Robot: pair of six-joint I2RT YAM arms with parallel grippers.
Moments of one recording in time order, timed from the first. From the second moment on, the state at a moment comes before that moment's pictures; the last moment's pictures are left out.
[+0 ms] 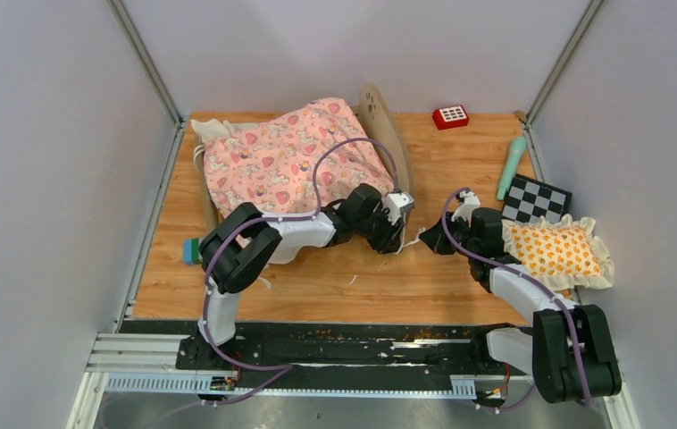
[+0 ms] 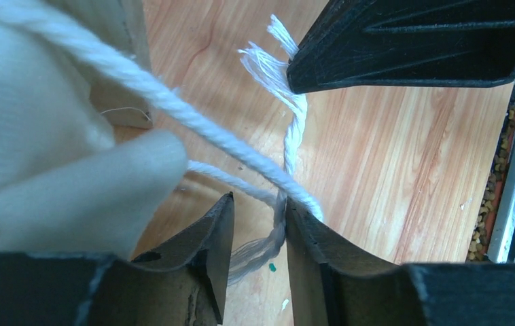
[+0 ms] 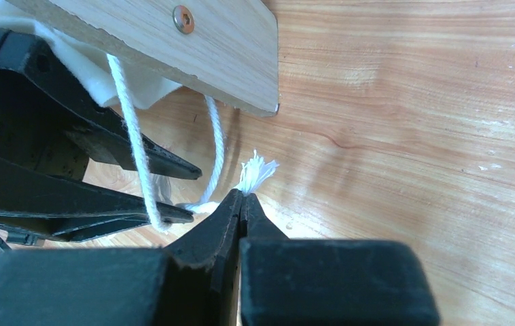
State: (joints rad) left arm -0.86 2.00 1.23 0.12 0.45 -0.05; right arm 0.12 1.15 0.38 0.23 -0.44 0.35
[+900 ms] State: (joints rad) left arm -0.86 1.95 1.18 0.21 0.34 -0.18; right arm 0.12 1.14 0.38 0.21 -0.44 0.35
